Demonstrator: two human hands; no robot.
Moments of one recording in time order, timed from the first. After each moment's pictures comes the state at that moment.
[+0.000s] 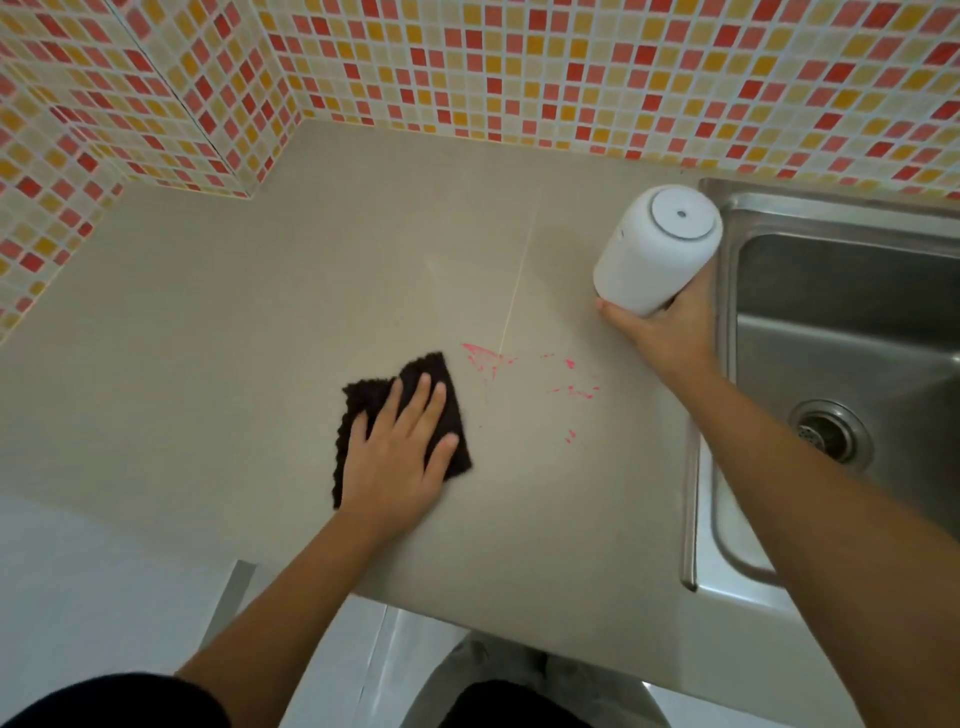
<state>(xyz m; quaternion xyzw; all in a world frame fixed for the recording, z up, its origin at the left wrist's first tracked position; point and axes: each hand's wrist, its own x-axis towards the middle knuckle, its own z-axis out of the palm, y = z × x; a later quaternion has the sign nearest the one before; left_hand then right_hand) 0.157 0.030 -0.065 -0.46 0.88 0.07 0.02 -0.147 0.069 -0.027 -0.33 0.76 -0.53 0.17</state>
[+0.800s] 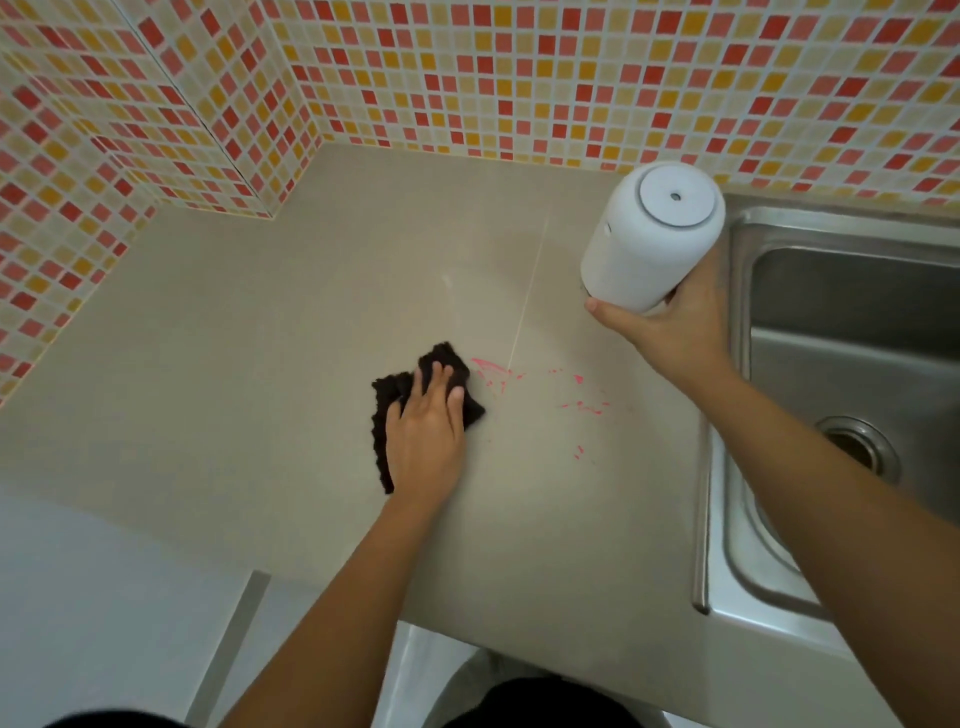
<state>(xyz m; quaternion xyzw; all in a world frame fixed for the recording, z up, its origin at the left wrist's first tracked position) 0.105 0.015 -0.058 -0.56 0.81 0.14 -0.08 -0.144 0.059 0.002 -0.42 0.71 -0.54 0.18</state>
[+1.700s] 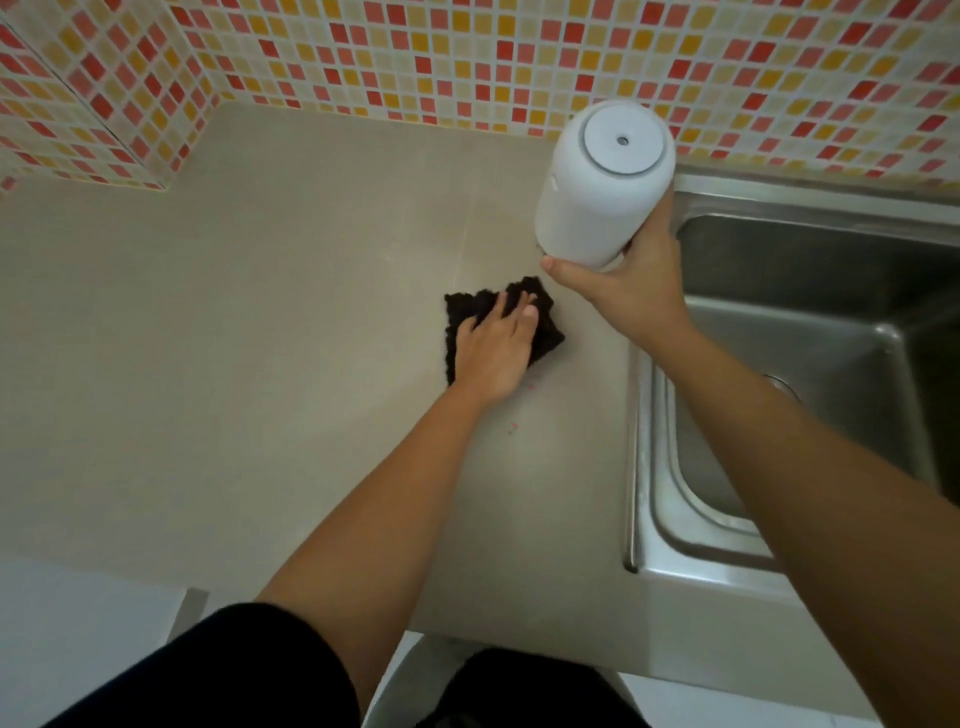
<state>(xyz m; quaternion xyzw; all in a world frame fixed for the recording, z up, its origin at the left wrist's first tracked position) -0.039 0.014 -0.044 -0.42 0.84 0.33 0.00 -0.165 0.073 0.019 -0.44 0.72 -0.52 0.13</state>
